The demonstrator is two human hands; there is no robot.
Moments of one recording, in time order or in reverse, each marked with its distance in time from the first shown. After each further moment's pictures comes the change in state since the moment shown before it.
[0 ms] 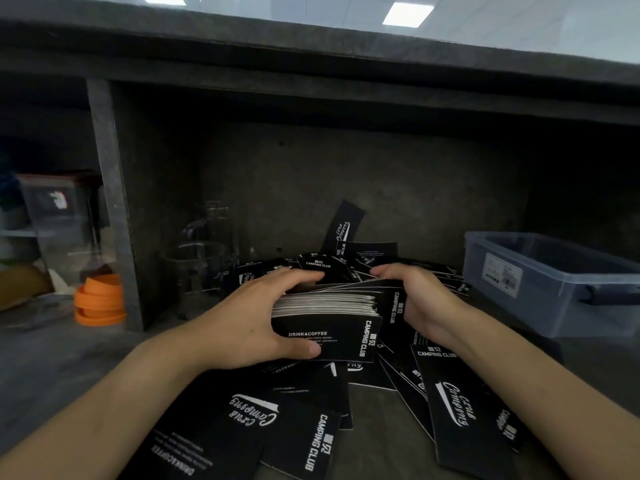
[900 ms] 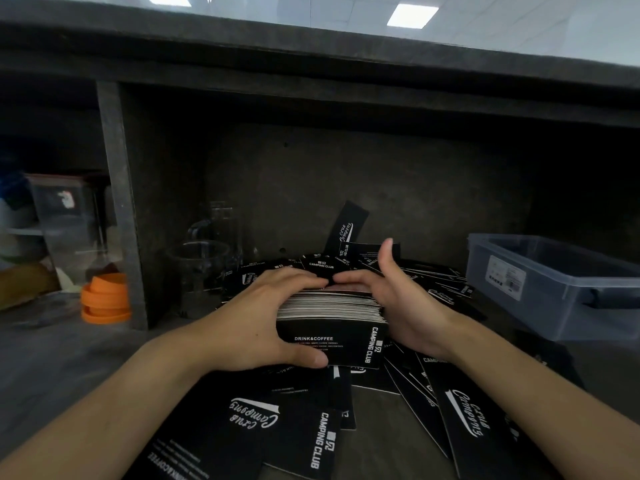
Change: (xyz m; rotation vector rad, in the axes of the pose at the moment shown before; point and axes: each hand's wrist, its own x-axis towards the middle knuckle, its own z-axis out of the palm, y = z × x) left_hand -0.001 0.001 0.002 0.075 -0.030 0.008; right_hand -0.020 0.000 0.015 -0.168 -0.467 -0.034
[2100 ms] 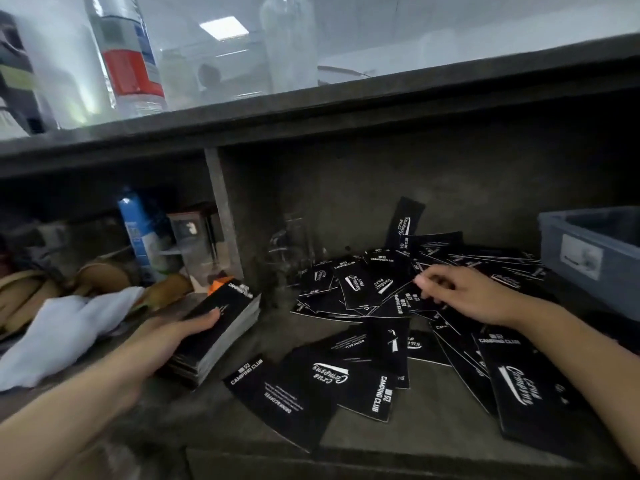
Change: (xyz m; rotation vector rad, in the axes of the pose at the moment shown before) left_hand -0.151 0.015 -0.083 -0.643 0.551 -0.930; right_hand -0.001 0.017 -0.041 -0.740 0.119 -0.221
